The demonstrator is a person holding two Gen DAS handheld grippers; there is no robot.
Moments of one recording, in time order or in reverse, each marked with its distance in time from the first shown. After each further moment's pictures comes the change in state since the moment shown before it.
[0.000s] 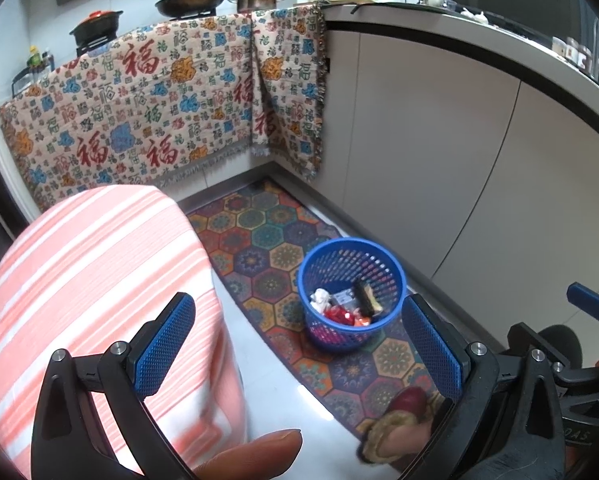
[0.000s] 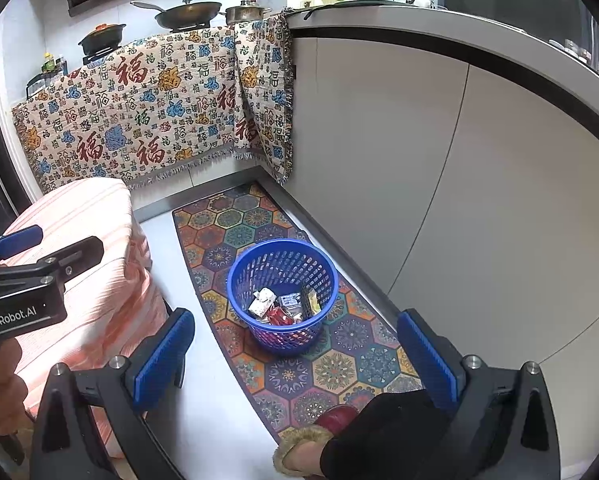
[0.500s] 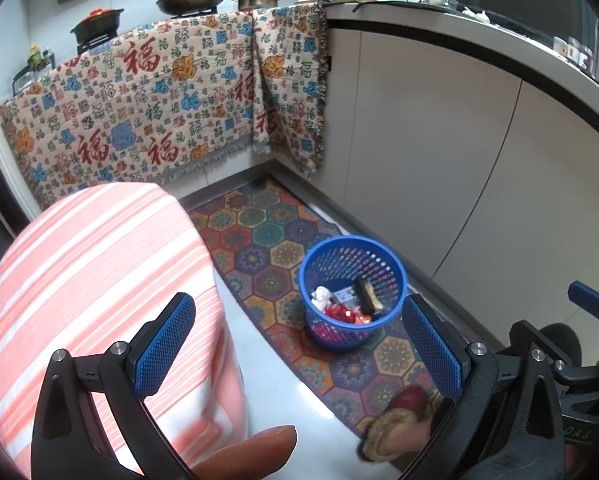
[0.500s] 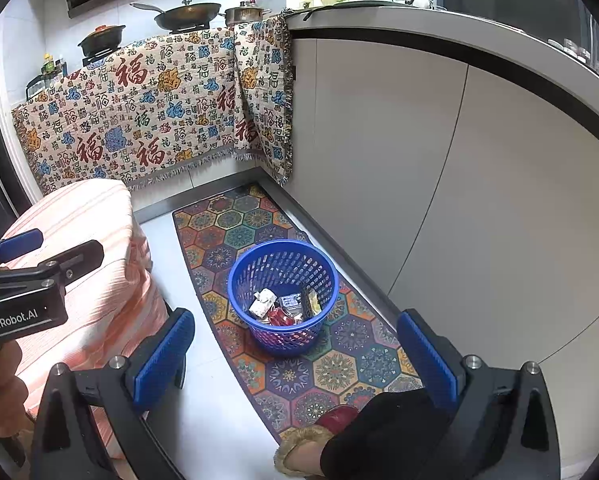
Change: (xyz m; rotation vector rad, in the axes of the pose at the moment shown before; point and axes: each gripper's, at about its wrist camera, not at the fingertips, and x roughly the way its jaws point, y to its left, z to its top) left arm 0.000 0.003 -0.001 0.001 0.008 0.002; right arm -0.002 0.000 0.000 0.002 -0.004 0.001
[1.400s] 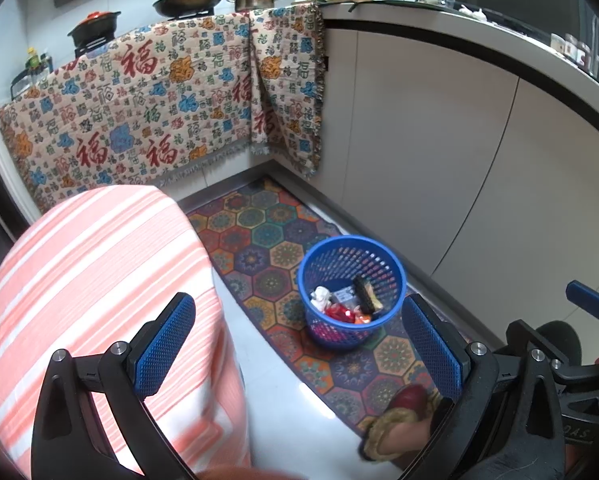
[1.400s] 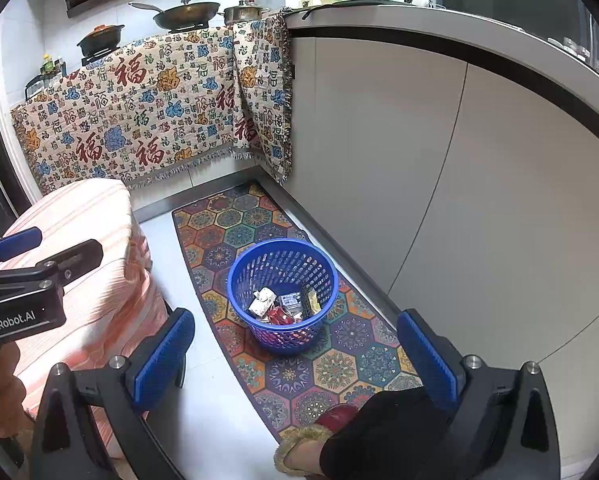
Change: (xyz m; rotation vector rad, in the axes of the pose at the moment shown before) left arm 0.001 -0.007 0.002 0.007 0.003 0.002; right arm 0.002 -0.001 0.000 0.002 0.005 0.000
